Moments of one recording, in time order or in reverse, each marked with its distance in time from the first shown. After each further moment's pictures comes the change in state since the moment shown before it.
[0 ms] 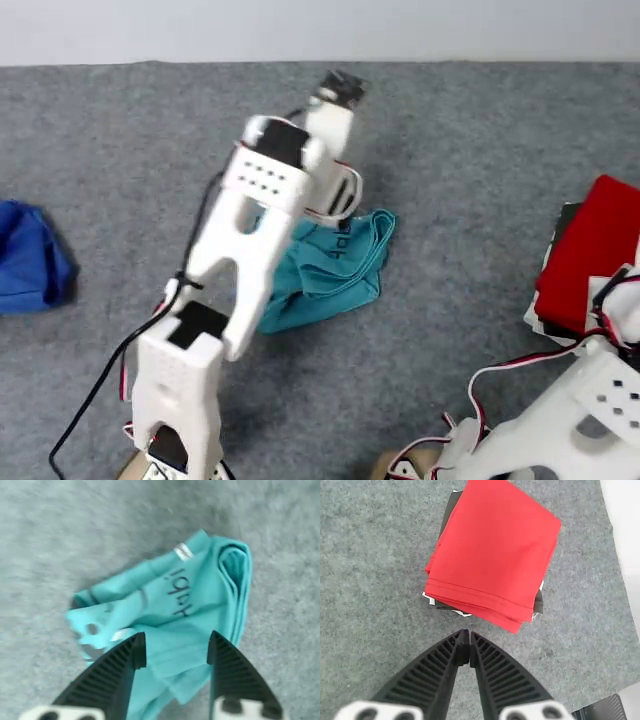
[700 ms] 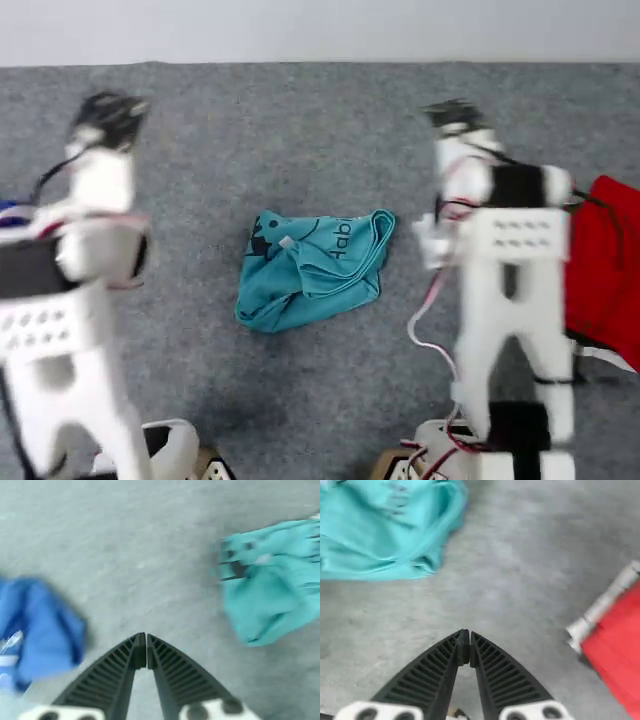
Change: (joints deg) left arm -36.5 -60.0 45.2 0.2 -21.9; right arm -45.5 28.3 0.5 -2.0 -19.8
